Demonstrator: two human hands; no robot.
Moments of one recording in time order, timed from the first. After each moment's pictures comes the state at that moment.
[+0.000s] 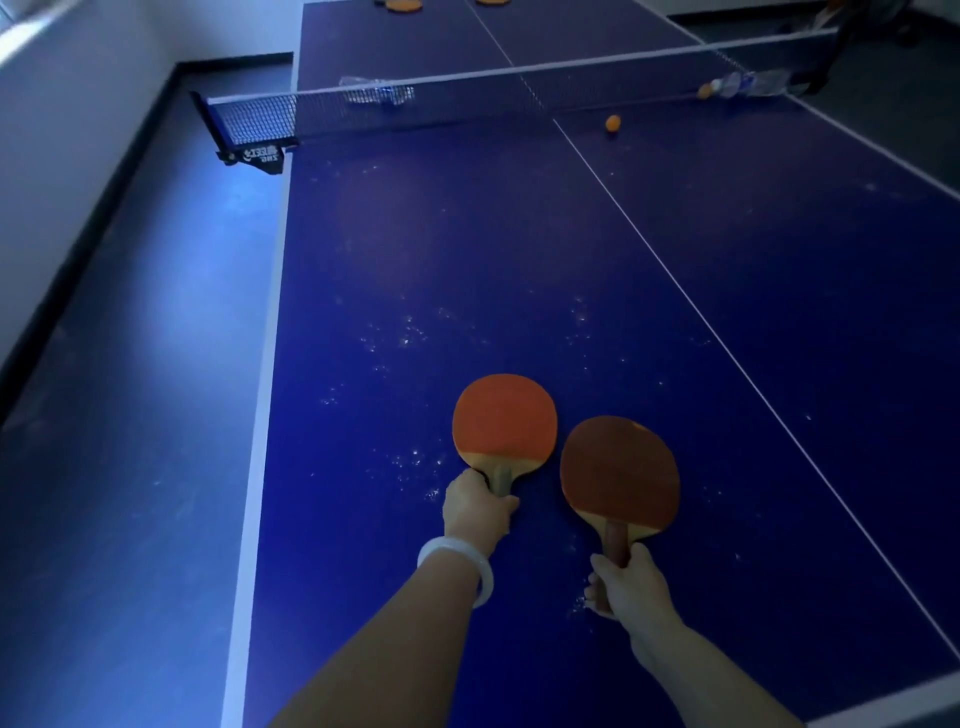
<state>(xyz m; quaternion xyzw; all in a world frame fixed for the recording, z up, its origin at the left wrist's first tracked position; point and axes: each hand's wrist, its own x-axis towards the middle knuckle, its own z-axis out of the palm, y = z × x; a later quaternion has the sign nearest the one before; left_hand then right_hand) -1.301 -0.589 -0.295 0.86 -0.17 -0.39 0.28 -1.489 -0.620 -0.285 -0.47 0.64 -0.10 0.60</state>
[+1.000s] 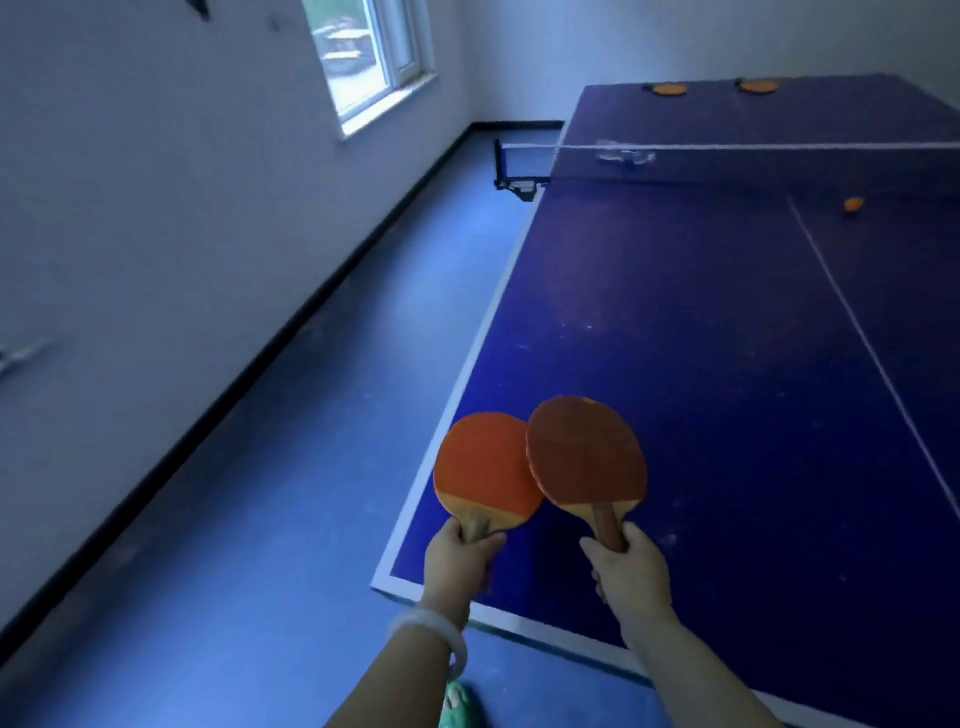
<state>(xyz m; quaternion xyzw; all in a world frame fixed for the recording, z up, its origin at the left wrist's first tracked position) -1.412 -0.316 -0.244 0.79 0.09 -0.24 0.56 -1.517 -0.479 -0.232 -0.67 0.42 -0.06 0.61</state>
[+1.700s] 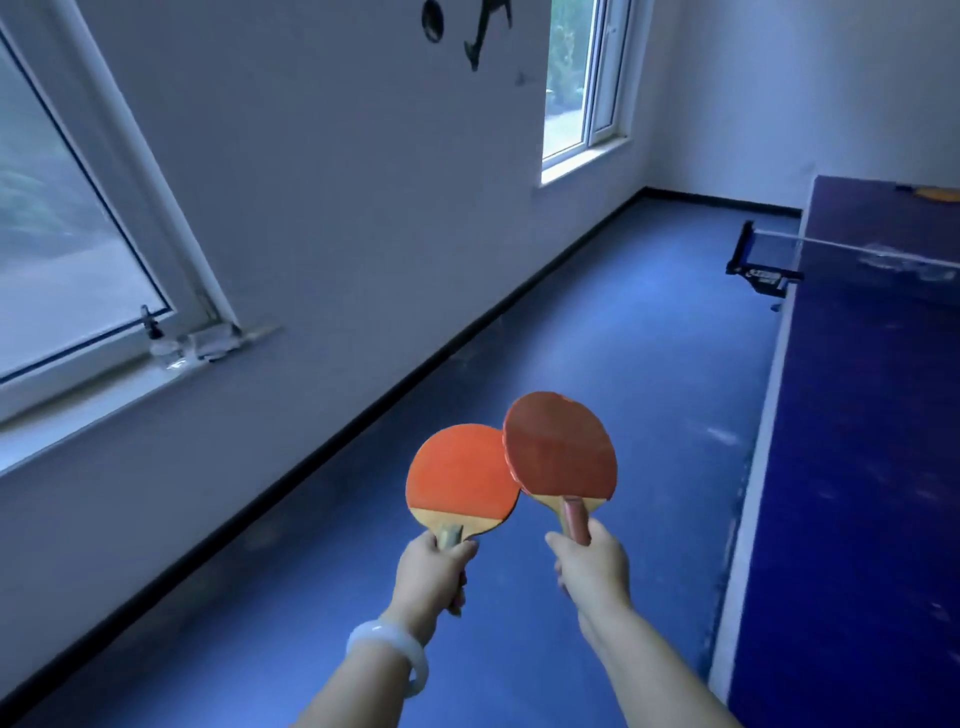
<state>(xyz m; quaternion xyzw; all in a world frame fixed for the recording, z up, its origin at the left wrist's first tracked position) -1.157 0.020 -0.205 0.77 0.17 -0.15 0.60 -1.182 -0.157 -0.199 -0.73 0.30 -0.02 0.61</state>
